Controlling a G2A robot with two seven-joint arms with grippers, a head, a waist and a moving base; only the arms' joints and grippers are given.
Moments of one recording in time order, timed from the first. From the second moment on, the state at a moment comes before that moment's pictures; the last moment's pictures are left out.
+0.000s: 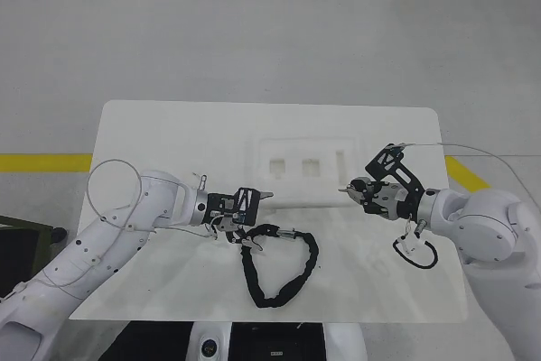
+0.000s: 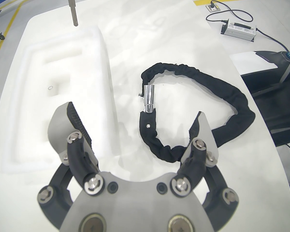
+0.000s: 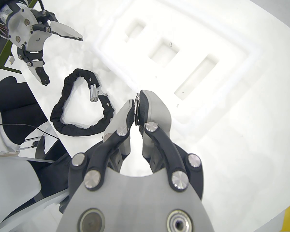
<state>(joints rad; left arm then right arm) 0.79 -0.86 -0.73 -1.57 1.39 -1.01 0.12 -1.20 -0.93 1.40 -1.95 -0.53 -0.35 1.05</state>
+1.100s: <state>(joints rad) 0.81 -0.90 -0.64 -1.63 1.42 -1.01 -0.04 -1.20 -0.93 1.40 -1.95 -0.53 -0.35 1.05</state>
